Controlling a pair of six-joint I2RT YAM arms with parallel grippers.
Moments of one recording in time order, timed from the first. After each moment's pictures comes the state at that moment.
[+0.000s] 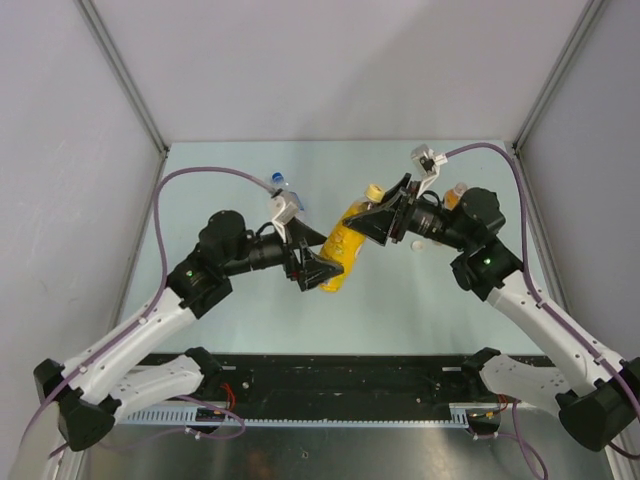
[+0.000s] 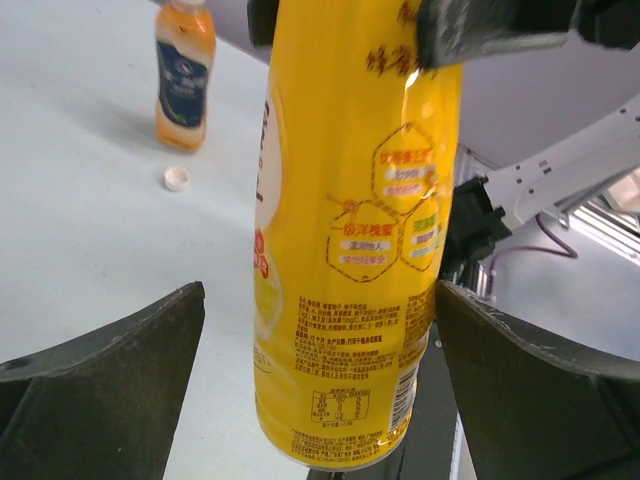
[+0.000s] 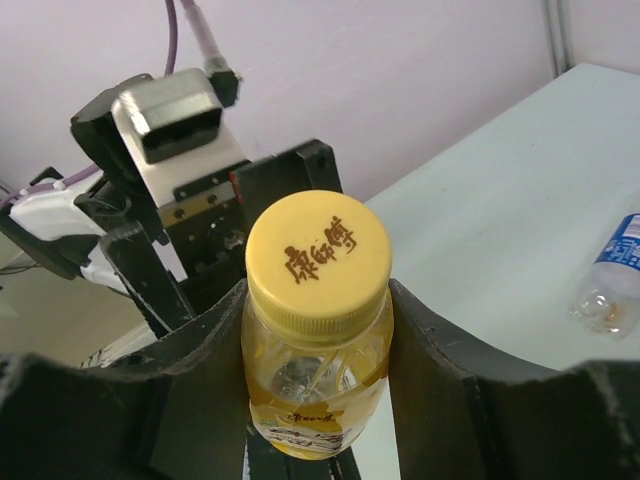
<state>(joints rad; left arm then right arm) -0.72 0.92 0.90 -0.08 0.50 -0.28 0.58 1.03 0.99 0.23 -0.63 0.61</state>
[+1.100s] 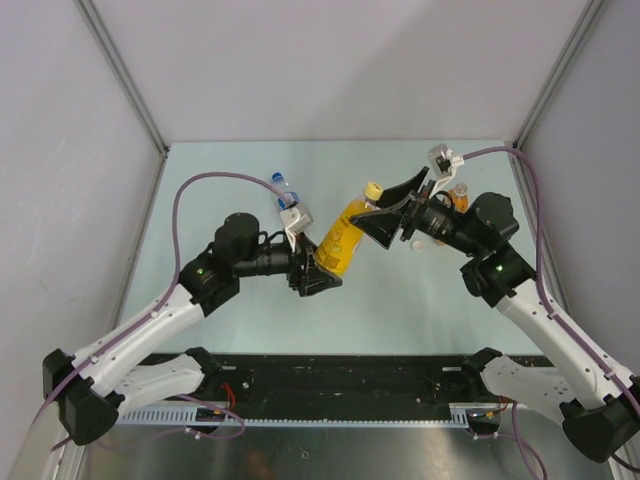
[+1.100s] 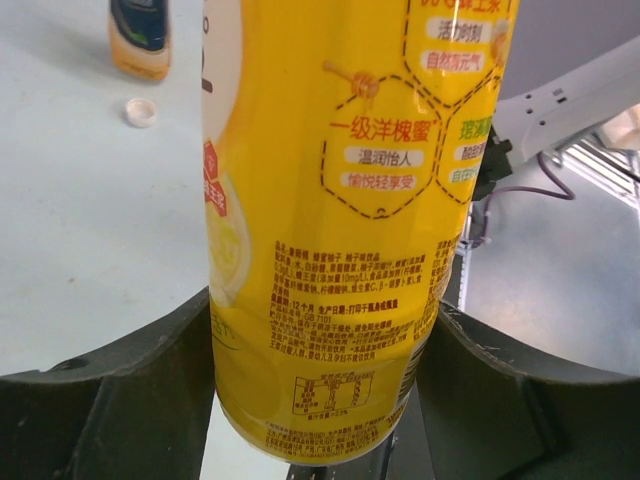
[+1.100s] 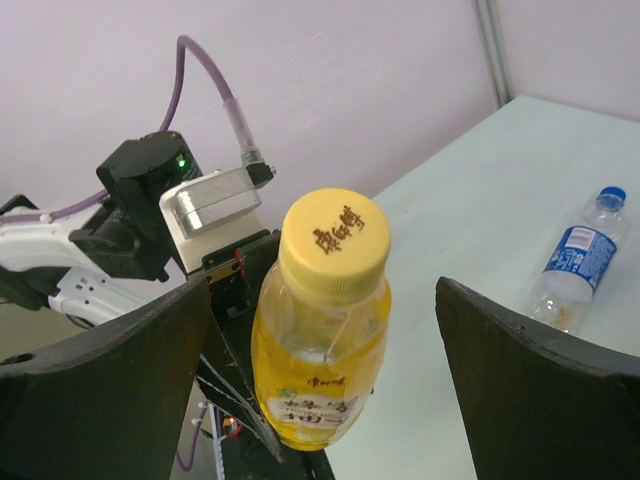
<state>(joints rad) -0.72 1.01 0.87 -0.13 0.65 -0.23 0.56 0.97 0.99 0.18 -0.54 0.56</state>
